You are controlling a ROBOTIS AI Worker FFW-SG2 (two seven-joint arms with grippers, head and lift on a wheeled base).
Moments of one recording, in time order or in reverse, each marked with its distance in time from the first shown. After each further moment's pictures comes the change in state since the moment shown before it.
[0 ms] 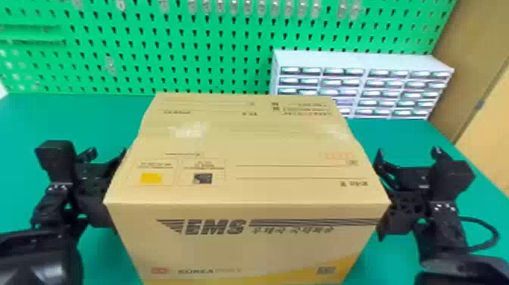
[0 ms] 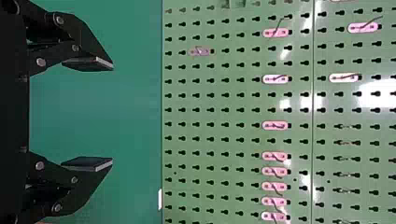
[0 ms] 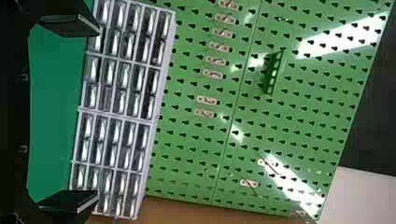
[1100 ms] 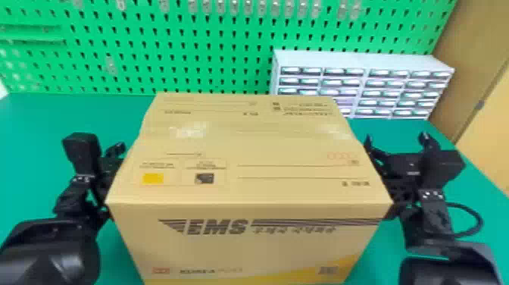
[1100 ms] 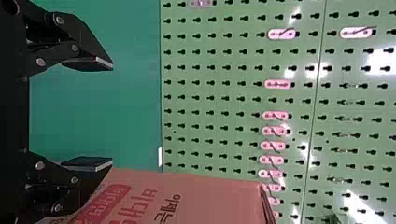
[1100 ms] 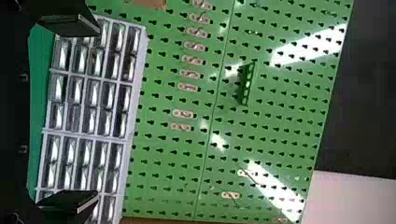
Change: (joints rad) left arm -0.027 0.001 -0.103 0.000 0.050 0.042 -0.070; right arm -0.067 -0.009 0.068 0.063 -0.047 -0.078 0.000
